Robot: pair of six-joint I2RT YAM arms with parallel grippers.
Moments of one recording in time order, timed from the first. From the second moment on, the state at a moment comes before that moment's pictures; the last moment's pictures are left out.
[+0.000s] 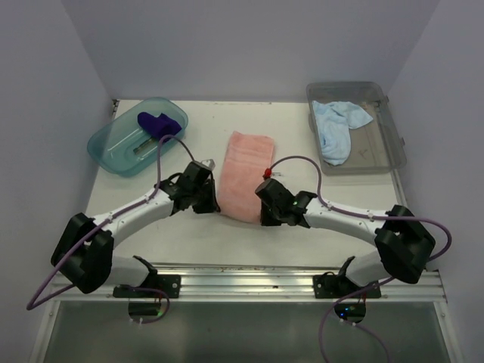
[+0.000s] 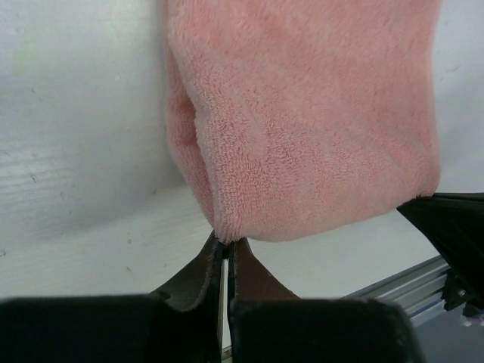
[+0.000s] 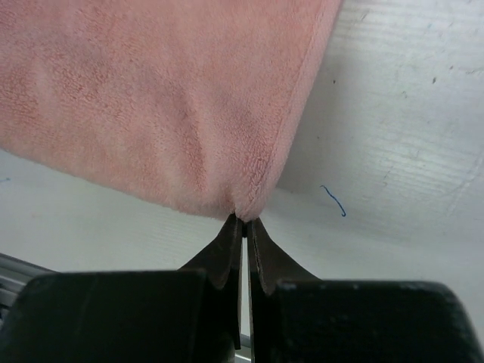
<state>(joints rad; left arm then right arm) -0.60 1.35 0.76 -0.42 0.10 -0.65 0.90 1.45 0.81 -0.40 0.17 0.80</state>
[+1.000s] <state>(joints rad) -0.46 1.79 1.29 -0.61 0.08 -0.67 0.71 1.74 1.22 -0.52 0.28 0.66</state>
